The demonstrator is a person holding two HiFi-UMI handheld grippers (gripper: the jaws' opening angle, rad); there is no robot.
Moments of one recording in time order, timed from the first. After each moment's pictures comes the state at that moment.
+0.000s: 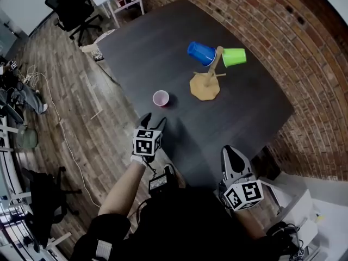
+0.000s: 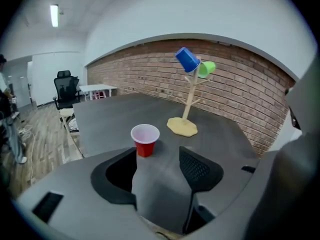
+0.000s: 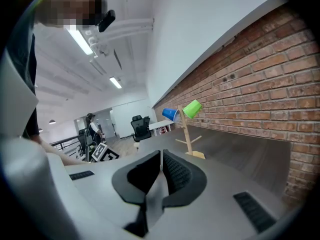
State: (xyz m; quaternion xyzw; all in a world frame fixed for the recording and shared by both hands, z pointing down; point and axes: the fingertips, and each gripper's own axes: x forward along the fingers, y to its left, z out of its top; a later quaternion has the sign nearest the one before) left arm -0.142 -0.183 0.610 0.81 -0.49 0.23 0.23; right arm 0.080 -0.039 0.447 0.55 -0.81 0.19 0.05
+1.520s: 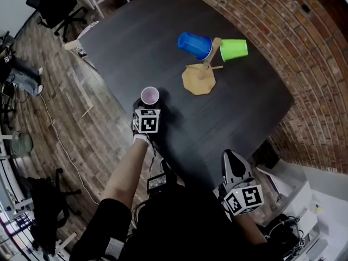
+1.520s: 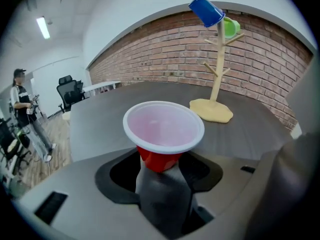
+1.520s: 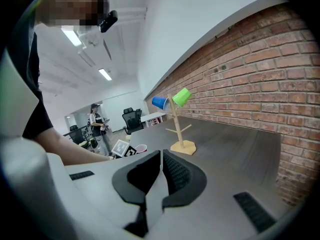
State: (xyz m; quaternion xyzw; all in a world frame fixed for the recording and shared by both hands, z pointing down) left arm -0.141 -0.286 0.710 0.76 -0.53 0.31 0.21; right arm 0.094 -0.052 0.486 0.58 -0.78 0.23 0.09
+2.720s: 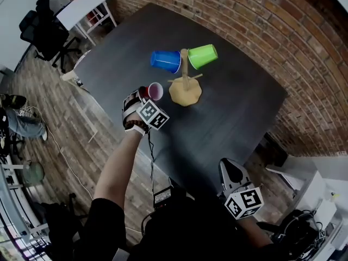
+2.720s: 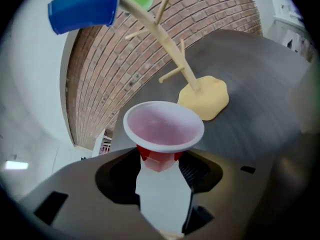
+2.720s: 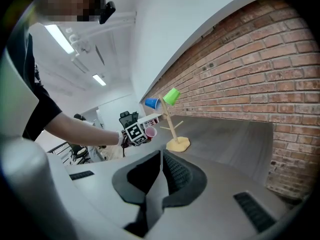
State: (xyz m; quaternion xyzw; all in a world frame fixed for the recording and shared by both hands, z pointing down) left arm -0.074 -0.359 0.621 0.70 -0.39 0.57 -0.16; right arm 0.125 -0.021 0.494 0.59 -0.76 0.26 0.06
